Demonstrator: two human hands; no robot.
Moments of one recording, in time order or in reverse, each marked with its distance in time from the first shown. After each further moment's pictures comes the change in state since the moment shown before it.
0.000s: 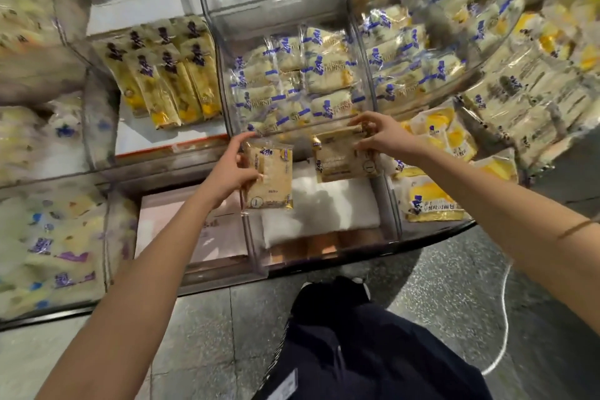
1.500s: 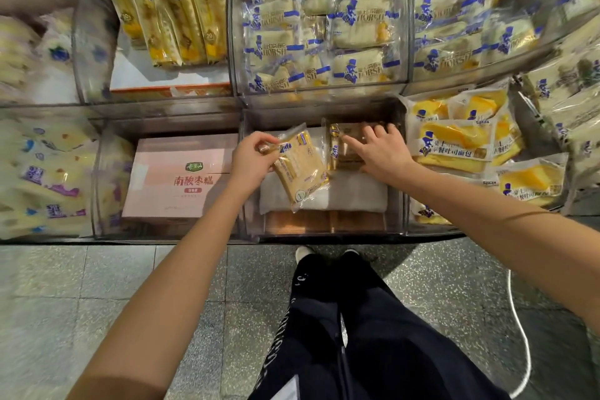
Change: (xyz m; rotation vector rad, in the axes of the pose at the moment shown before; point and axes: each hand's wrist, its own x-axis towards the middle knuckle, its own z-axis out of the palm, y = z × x) left_hand 0.014 -0.061 0.068 -0.054 0.366 -0.095; right_hand 0.026 0.079 0.052 -1.604 -0.185 -0.290
